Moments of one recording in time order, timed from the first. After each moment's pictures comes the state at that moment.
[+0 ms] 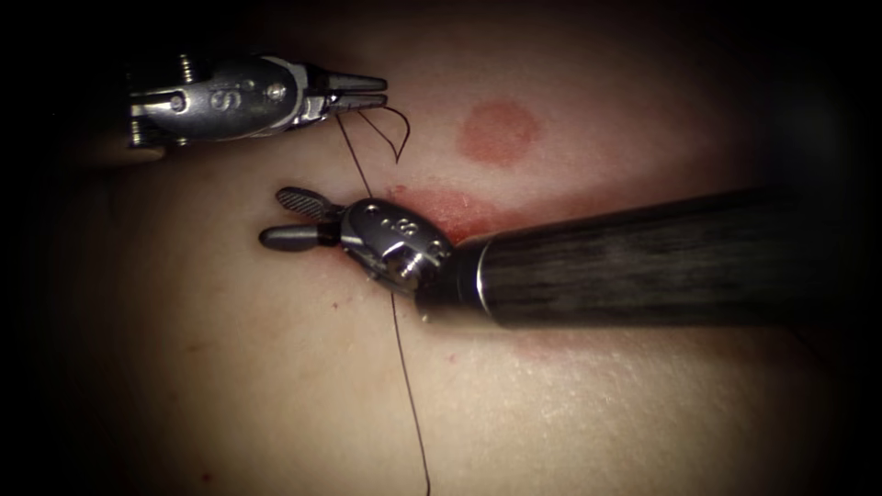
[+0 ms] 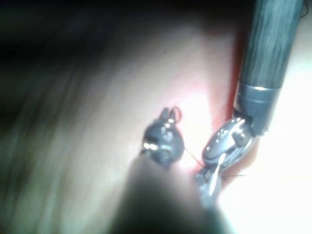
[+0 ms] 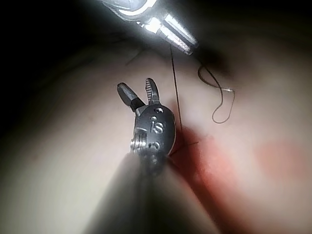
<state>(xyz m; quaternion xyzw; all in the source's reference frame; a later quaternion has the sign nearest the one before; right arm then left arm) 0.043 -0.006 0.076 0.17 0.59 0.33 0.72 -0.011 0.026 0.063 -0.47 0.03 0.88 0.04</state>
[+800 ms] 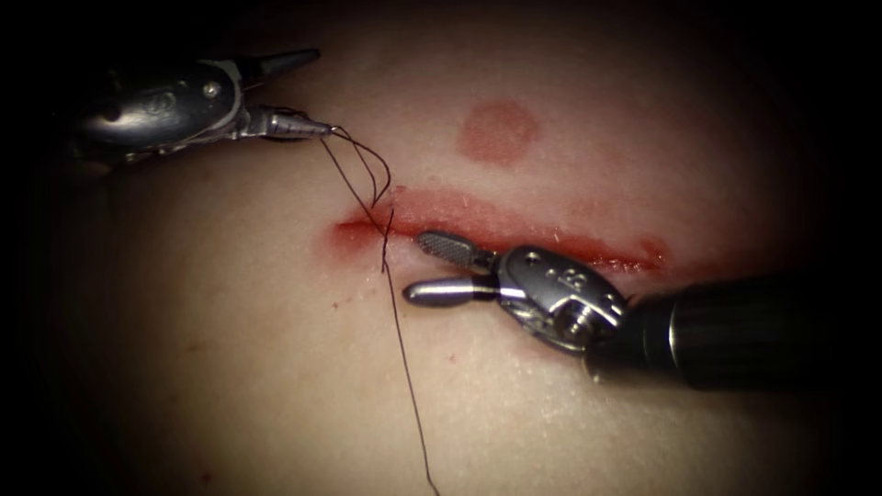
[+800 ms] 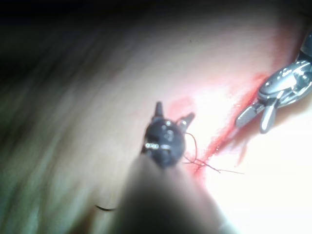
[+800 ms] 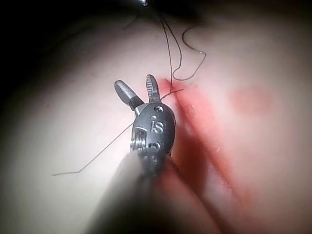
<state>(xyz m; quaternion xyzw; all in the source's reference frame) 0.029 -0.009 0.068 0.17 0.60 0.32 0.71 -0.006 0.025 0.061 -0.52 -0.06 0.84 0.10</state>
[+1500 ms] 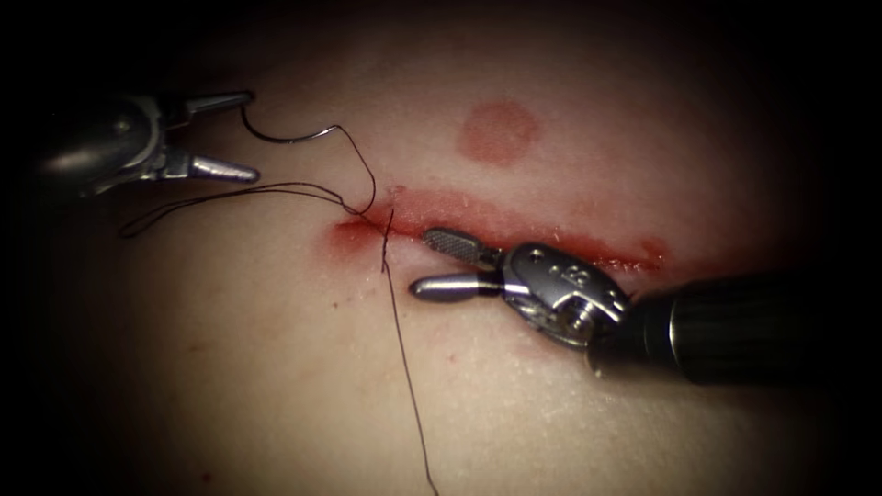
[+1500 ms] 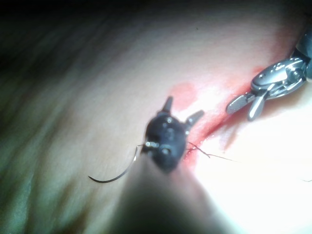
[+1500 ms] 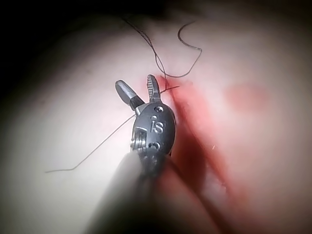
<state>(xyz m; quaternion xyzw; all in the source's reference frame) 0.029 -0.008 0.069 0.17 0.59 0.32 0.72 -0.004 0.022 0.058 -0.56 -0.16 0.81 0.12</state>
